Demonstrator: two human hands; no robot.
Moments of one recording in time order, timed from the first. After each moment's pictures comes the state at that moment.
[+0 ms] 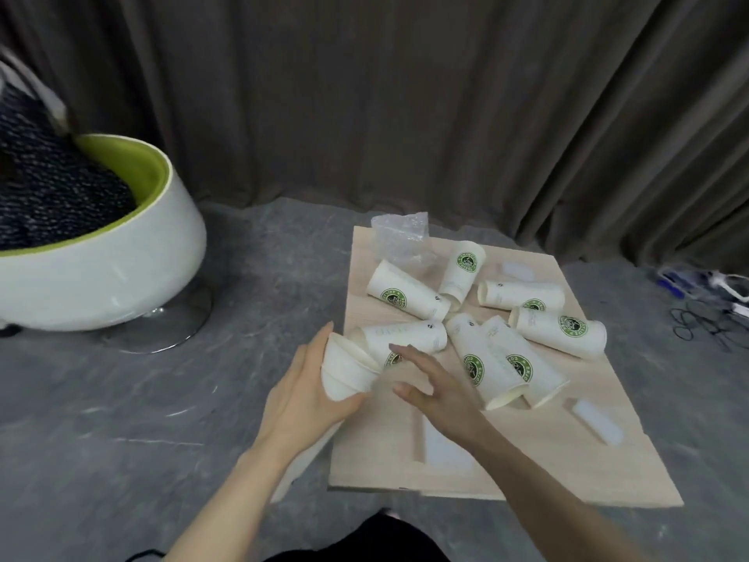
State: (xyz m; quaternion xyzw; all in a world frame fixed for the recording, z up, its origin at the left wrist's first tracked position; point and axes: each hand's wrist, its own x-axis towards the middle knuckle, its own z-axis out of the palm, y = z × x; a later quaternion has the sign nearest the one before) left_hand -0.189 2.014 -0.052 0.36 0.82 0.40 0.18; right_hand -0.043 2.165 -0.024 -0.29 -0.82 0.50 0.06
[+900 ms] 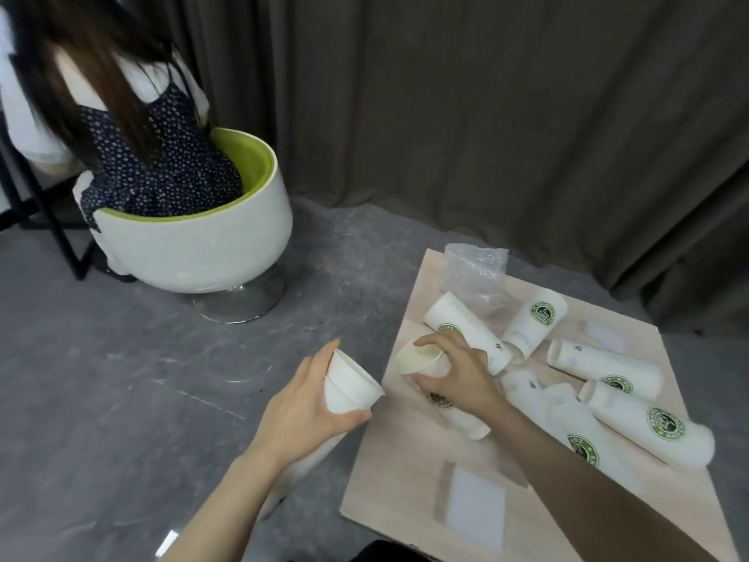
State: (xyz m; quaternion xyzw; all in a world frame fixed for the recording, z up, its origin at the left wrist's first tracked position) left_hand -0.210 1.998 -0.048 0.25 0.87 0.37 0.19; right_hand -0.138 2.246 -0.051 -0.18 -0.93 0.33 0.05
